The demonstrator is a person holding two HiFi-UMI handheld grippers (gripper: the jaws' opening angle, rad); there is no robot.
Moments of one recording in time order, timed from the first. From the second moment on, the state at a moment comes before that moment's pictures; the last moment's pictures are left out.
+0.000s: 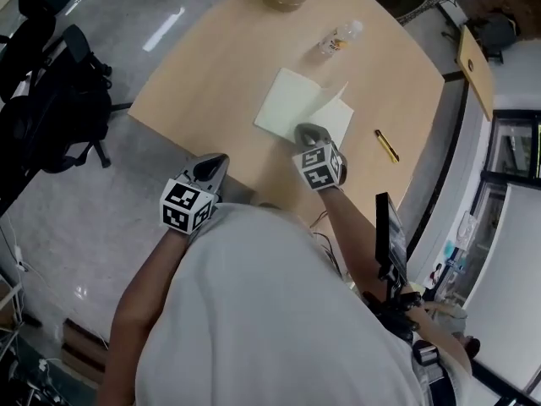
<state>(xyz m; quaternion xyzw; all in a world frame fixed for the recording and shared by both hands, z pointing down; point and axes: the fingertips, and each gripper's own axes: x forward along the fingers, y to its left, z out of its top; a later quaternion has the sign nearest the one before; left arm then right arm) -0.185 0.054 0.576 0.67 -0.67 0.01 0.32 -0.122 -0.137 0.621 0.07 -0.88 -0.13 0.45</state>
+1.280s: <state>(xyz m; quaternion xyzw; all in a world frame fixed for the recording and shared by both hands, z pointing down) -0.203 0.060 0.560 0.68 -0.66 0.02 0.32 -0.099 -0.104 0.691 -0.01 -0.76 -0.38 0.53</state>
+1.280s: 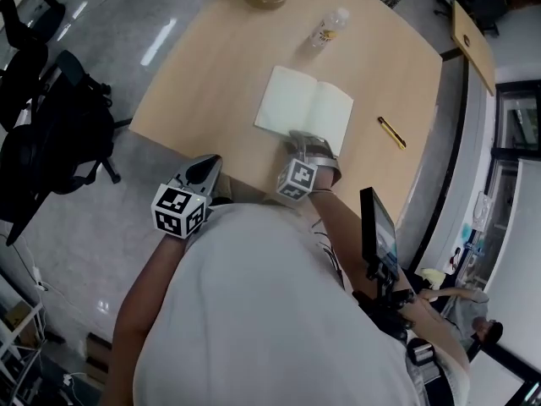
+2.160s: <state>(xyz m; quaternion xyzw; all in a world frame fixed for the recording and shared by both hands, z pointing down) -0.229 0.068 0.565 0.69 -0.65 0.02 0.32 -0.112 -0.105 0.696 0.07 -0.76 -0.40 0.51</state>
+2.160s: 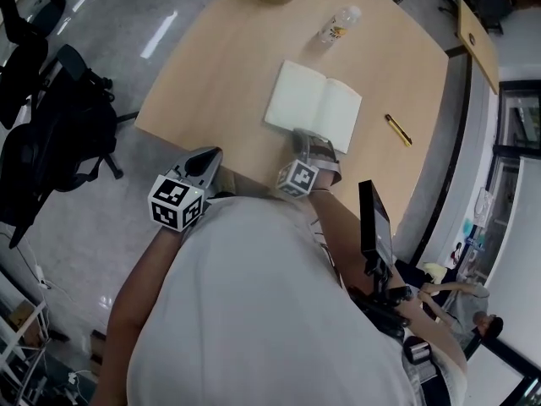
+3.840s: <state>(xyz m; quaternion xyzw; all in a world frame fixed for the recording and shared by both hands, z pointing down) -0.112 -0.030 0.548 0.82 -0.47 0.14 0.30 -0.006 -0.154 0.665 0.34 -0.78 0.53 0.06</state>
